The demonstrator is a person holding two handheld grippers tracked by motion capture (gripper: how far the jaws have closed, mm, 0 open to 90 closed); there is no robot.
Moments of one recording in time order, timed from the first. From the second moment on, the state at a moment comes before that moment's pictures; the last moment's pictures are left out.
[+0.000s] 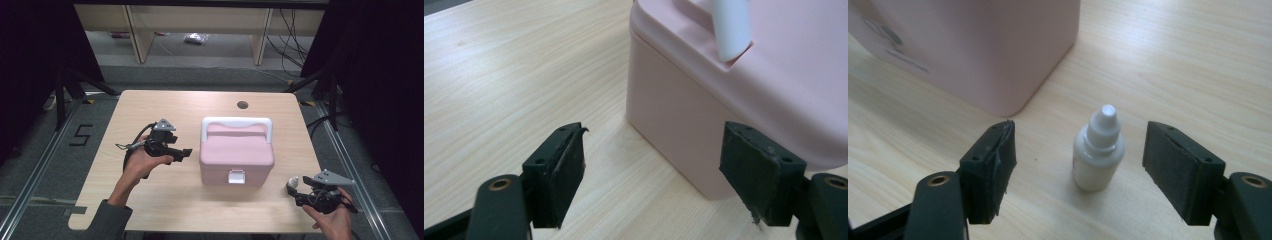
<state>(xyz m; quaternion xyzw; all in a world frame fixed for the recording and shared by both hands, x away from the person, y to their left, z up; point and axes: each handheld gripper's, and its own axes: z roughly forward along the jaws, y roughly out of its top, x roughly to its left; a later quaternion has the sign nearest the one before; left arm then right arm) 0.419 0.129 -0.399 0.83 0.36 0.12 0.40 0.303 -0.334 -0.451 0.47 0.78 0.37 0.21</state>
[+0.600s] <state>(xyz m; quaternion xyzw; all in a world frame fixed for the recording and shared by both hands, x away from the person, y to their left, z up) 0.440 0.110 -0.345 0.85 0.32 0.13 0.39 0.301 -0.327 -0.432 0.45 0.76 0.40 0.22</state>
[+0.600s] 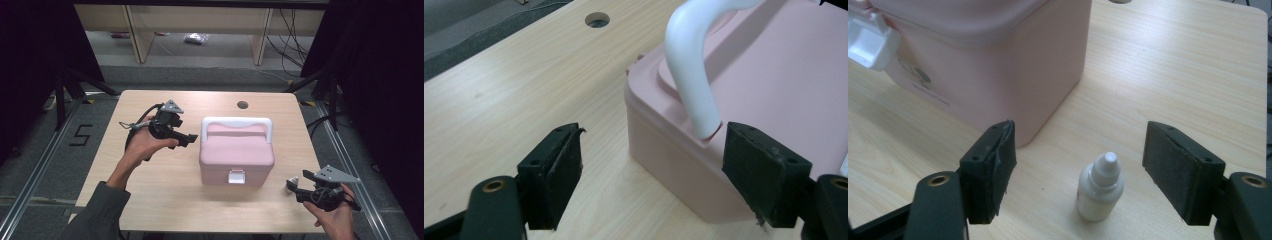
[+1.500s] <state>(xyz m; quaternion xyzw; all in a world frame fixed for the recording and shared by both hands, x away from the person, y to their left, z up) 0.483 0.047 -0.305 0.92 0.21 0.10 0.31 0.305 -0.324 -0.429 0.44 0.77 0.41 0.22</state>
